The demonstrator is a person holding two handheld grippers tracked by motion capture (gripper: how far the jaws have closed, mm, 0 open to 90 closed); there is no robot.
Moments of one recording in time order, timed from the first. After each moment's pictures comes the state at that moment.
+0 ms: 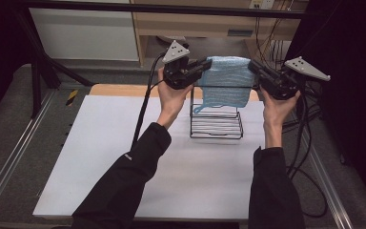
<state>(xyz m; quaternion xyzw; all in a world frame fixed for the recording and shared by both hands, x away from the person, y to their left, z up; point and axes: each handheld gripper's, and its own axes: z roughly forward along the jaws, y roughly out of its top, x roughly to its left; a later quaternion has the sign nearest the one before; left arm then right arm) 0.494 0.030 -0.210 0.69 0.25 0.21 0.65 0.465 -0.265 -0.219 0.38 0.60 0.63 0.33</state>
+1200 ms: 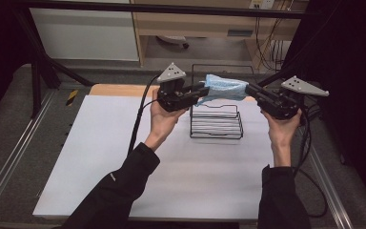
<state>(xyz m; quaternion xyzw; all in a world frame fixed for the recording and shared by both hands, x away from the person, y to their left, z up) 0.453 0.047 -0.225 0.73 0.27 0.15 0.62 0.434 -0.271 -0.247 0.36 0.66 0.60 0.27</state>
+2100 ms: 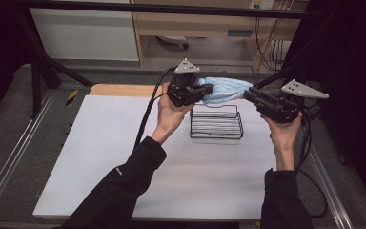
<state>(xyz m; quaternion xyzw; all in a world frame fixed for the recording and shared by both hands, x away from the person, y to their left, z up) 0.464 0.018 -0.226 0.78 0.27 0.14 0.55 0.428 -0.274 -0.251 0.35 0.68 0.59 0.26</state>
